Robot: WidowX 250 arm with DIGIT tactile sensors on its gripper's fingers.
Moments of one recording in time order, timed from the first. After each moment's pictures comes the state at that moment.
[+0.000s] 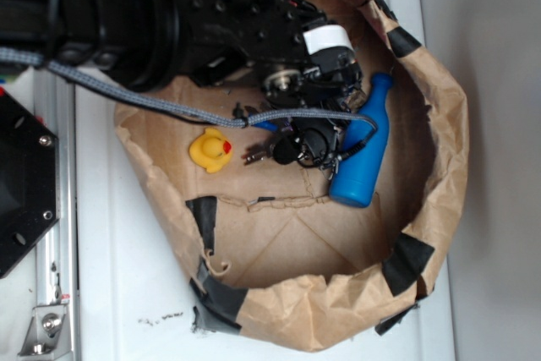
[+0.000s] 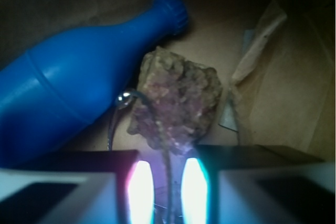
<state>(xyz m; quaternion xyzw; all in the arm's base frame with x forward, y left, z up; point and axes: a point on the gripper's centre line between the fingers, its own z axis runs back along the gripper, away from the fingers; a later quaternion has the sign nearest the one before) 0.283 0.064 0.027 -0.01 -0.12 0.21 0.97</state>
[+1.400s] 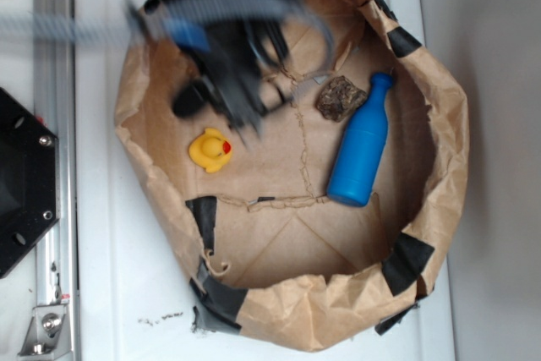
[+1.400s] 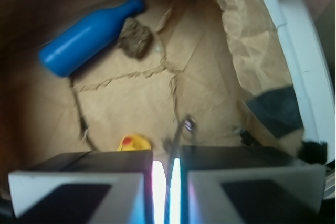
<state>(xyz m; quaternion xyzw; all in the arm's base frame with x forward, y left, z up) 0.227 0.058 0.132 0.02 -0.01 0.17 0.98</state>
